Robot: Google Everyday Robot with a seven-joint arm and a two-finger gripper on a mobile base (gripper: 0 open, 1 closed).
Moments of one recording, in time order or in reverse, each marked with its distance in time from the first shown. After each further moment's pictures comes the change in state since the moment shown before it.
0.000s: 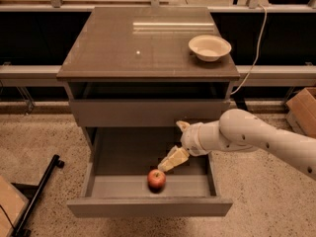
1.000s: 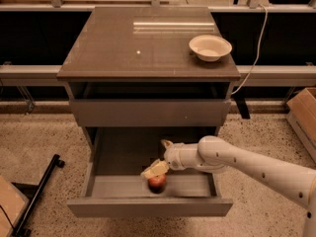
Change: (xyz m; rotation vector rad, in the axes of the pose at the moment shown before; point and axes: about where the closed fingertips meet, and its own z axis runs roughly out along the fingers) arm 0.057 -0.001 0.132 -0.066 -0.154 0.182
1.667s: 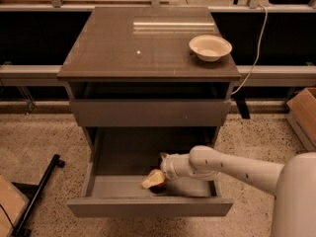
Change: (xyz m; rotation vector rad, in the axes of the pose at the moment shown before) arm 0.069 -0.003 0.053 -0.019 0.096 0.069
